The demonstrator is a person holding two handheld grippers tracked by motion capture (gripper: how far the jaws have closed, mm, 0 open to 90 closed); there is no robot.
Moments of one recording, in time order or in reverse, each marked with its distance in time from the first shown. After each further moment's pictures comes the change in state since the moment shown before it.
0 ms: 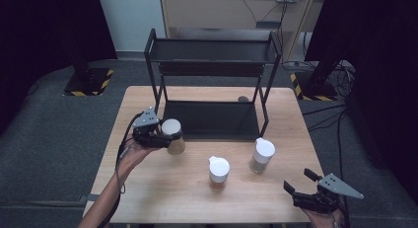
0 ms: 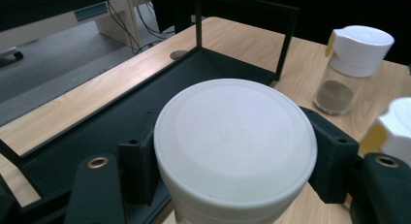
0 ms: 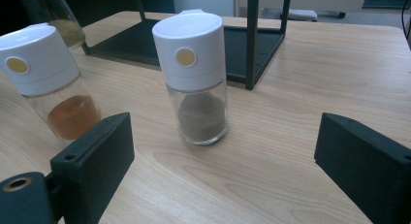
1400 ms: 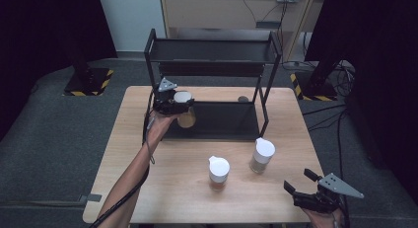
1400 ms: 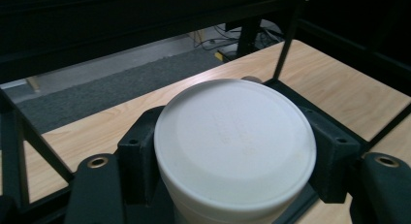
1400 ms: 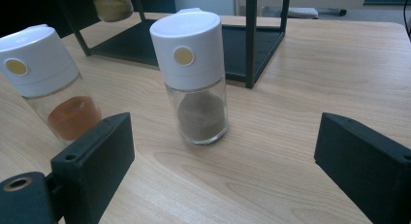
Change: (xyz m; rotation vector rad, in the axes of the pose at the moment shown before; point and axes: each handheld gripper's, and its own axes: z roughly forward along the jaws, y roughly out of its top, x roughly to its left) left arm 0.005 0.057 0.075 0.023 0.280 -0.176; right arm -0.002 -0.001 0.000 0.001 0.003 0.014
